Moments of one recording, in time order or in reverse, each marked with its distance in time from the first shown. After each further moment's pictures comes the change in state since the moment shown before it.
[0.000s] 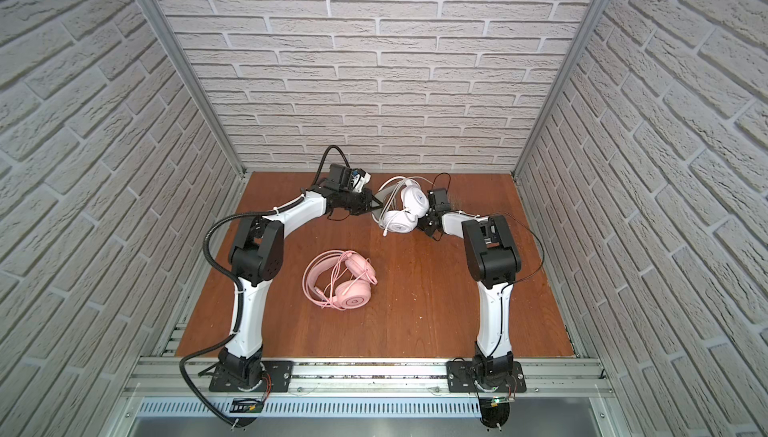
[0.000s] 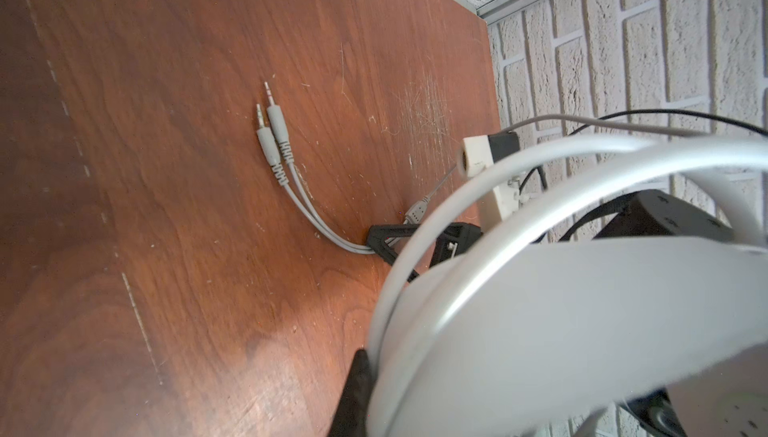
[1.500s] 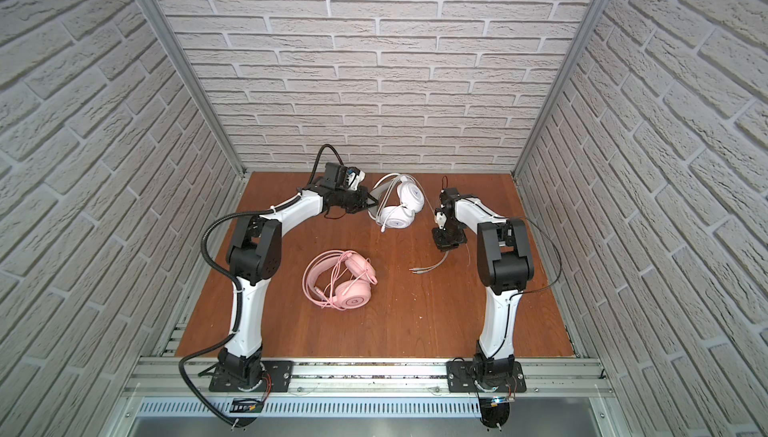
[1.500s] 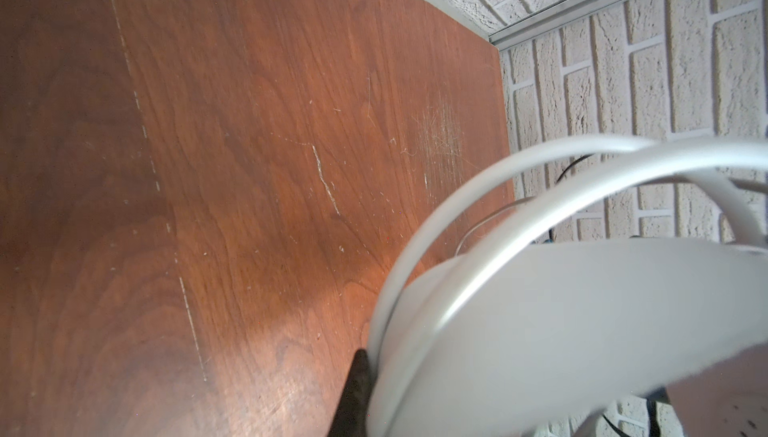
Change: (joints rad) left arm 0.025 0.000 0.000 0.004 -0.023 -0.023; right arm -0.073 -0.108 0.133 -0.860 0.230 -0.802
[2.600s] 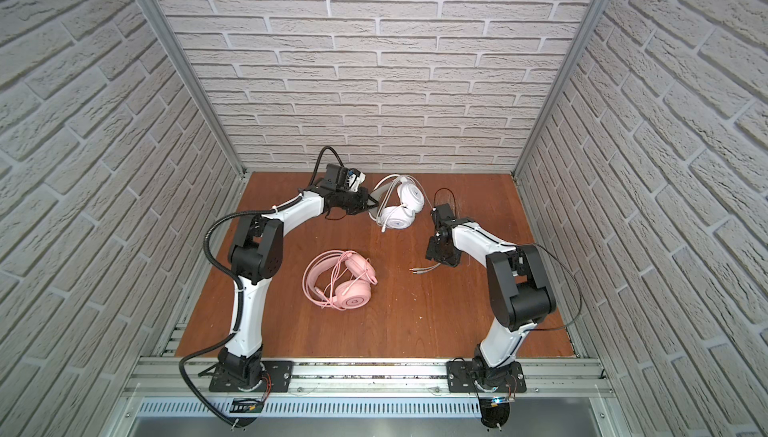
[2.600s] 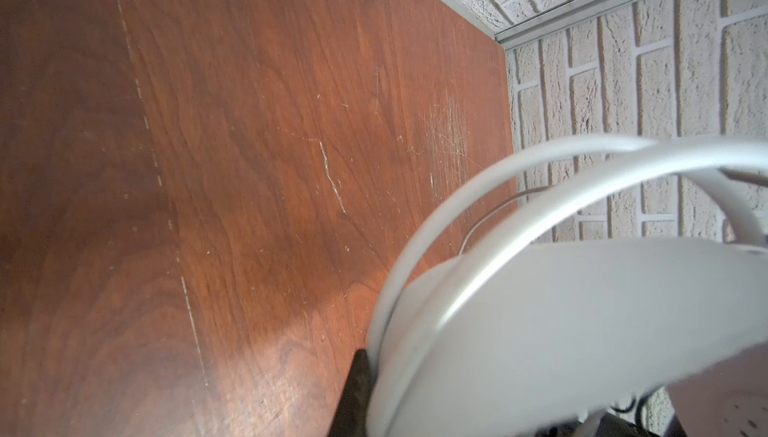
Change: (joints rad) left arm 0.000 0.017 -0.006 0.016 0.003 -0.012; right arm 0.133 -0.257 -0.361 0.241 0.145 0.592
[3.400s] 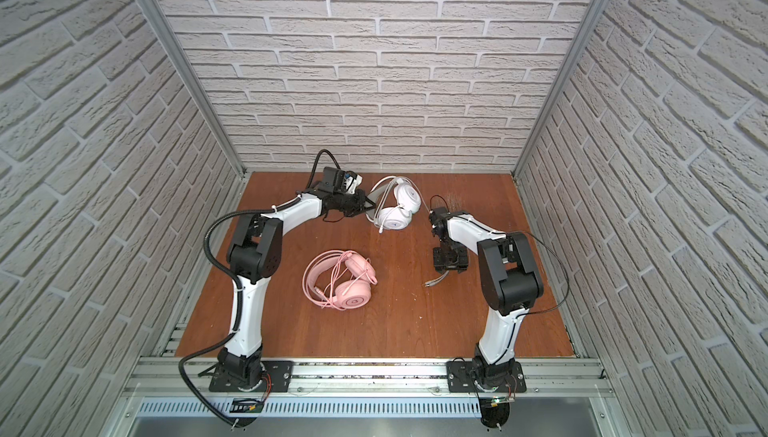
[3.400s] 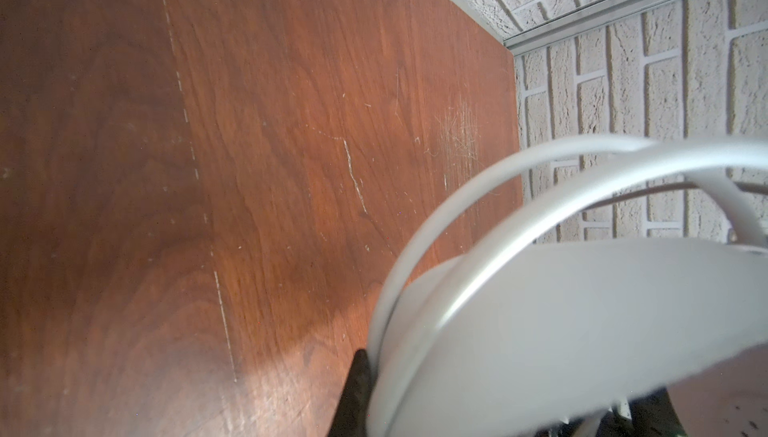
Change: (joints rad) left arm 0.018 0.000 -0.044 0.040 0.005 -0.011; right arm -0.032 0.090 0.103 -0.312 0.138 -0.258
